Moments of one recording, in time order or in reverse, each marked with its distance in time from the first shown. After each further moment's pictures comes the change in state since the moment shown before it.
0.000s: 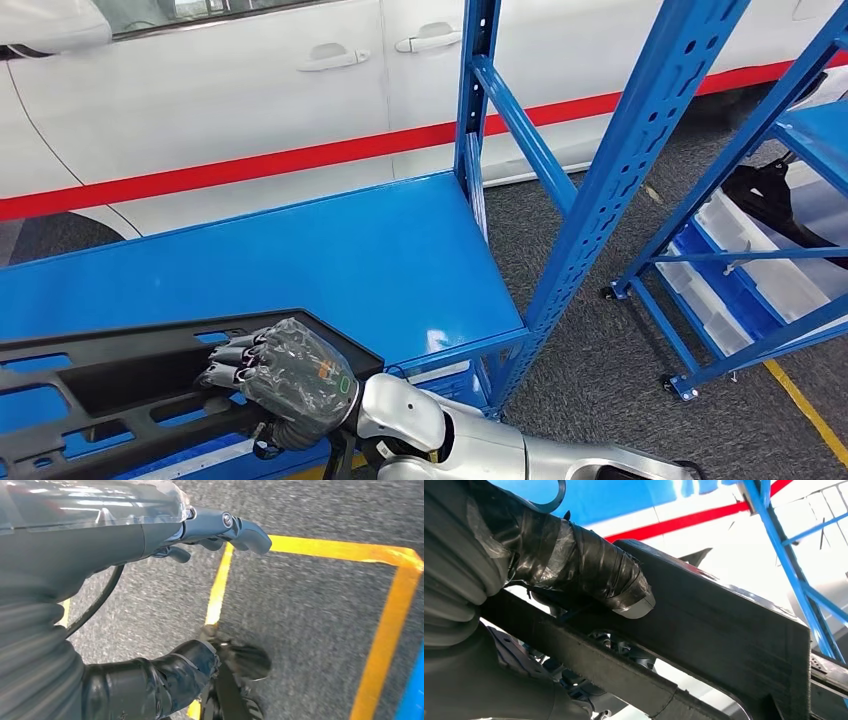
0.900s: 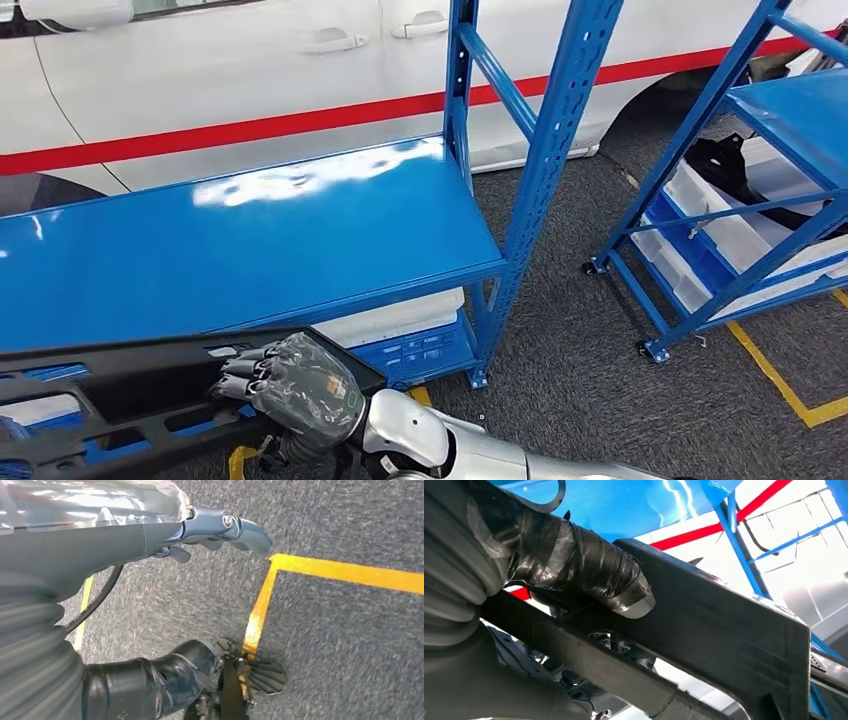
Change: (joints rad) left arm 0.000 0.005 0.010 0.000 -0.004 0.032 0.011; right arm 0.062 0.004 -0.004 0.015 -0.002 -0.049 -0.028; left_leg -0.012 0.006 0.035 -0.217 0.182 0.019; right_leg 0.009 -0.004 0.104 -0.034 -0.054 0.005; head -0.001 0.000
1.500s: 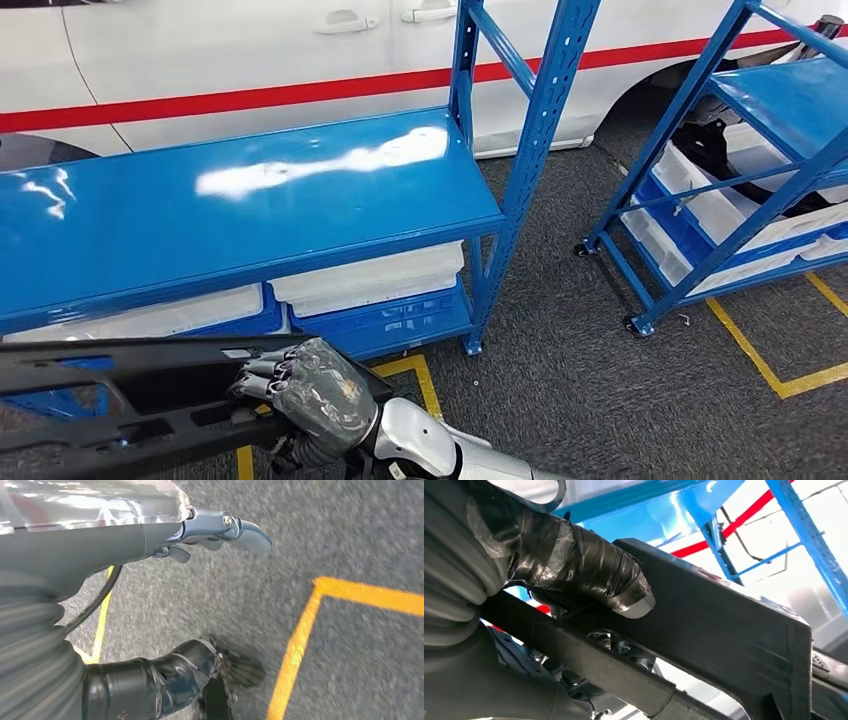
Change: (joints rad) left arm -0.003 0.006 0.010 0.000 -0.004 -0.009 0.009; right arm 0.072 -0.009 -0.041 0.006 -0.031 -0.045 -0.032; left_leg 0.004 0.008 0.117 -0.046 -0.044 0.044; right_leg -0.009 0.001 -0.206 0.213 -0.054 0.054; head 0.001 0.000
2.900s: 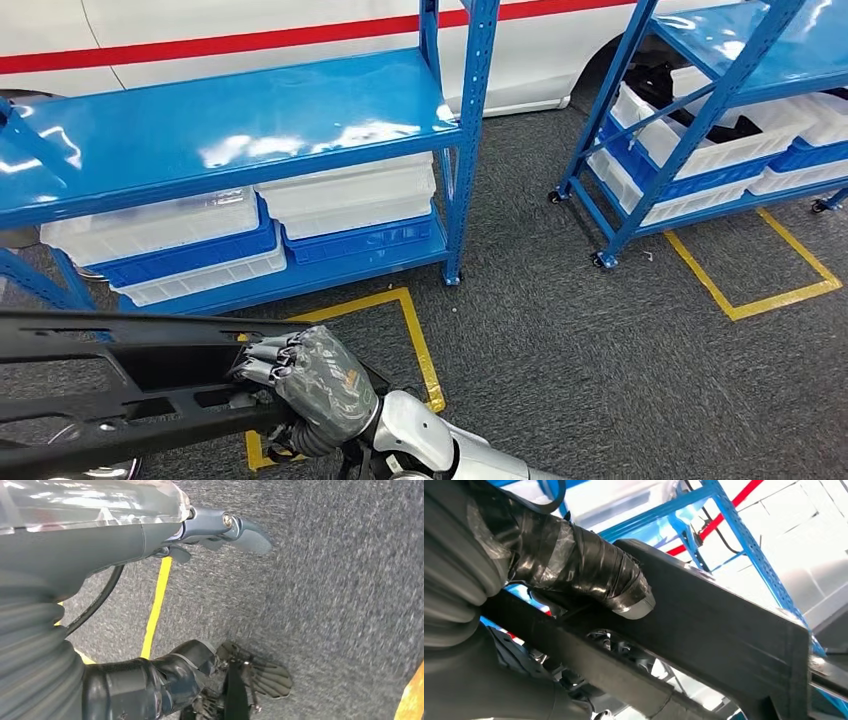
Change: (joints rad) left arm -0.001 -0.002 0.011 0.000 -0.006 0.004 0.003; right arm 0.003 0.032 -0.033 0.003 0.031 -0.019 -0.014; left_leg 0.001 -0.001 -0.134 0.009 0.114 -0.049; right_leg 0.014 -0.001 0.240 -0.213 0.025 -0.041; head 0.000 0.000
